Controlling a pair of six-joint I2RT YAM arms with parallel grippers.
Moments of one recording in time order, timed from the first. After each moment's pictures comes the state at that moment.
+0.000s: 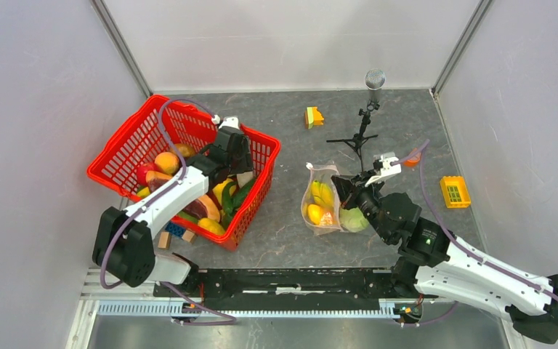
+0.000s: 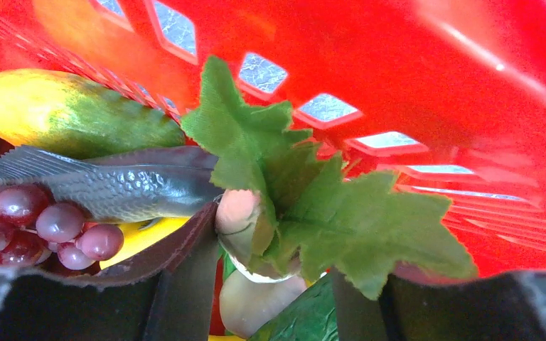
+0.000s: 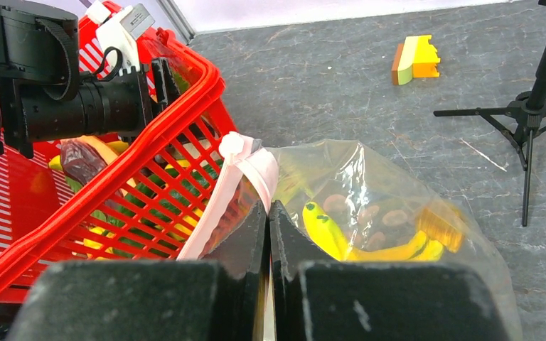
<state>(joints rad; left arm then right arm) -0.49 1.39 0.99 -0.37 -0.26 -0.47 1.05 0.64 0.64 -0.08 0.57 0.43</state>
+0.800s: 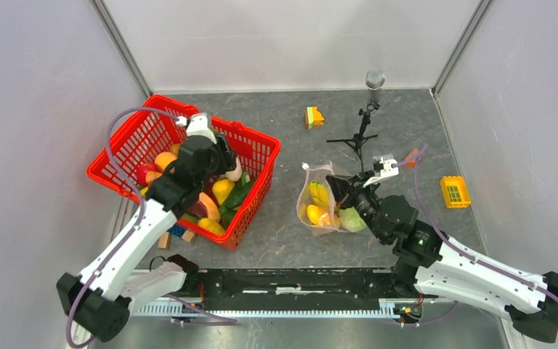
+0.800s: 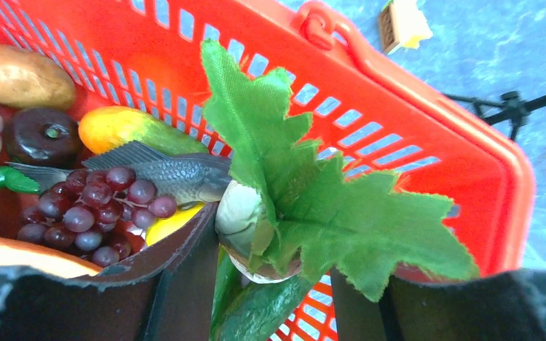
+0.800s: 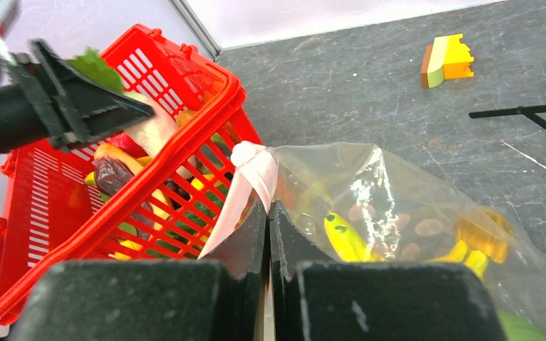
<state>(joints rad) -0.49 1.03 0.95 -0.43 -0.31 -0.47 1.05 0.68 0.61 0.05 0.56 0.48</state>
